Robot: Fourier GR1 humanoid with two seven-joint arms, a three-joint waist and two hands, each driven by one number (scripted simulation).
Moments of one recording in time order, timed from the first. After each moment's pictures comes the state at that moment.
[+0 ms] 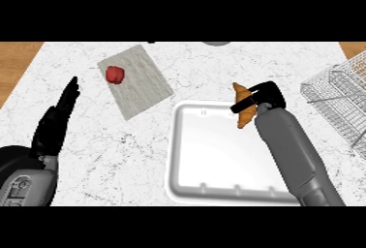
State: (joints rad) left arm -0.19 0.31 -0.02 -1.43 -0.11 0.12 0.05; right arm -0.72 -0.11 0.02 -0.85 0.61 -0.20 1.03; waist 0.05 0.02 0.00
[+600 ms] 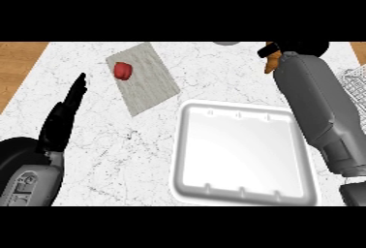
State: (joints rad) left arm -0.22 0.30 -0.04 -1.43 -0.12 0.11 0.05; right arm -1.08 -0.27 -0.01 -0.59 0.95 -0.50 1.04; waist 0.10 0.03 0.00
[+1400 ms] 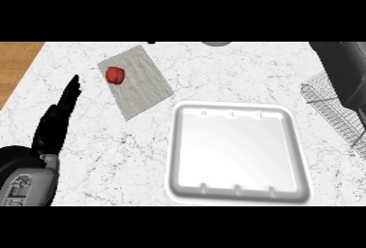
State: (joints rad) left arm -0.20 0.31 -0.01 -1.44 -0.12 0.11 0.07; right arm -1.40 -0.41 -0.02 -0.32 1.26 -0.51 1.13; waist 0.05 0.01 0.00
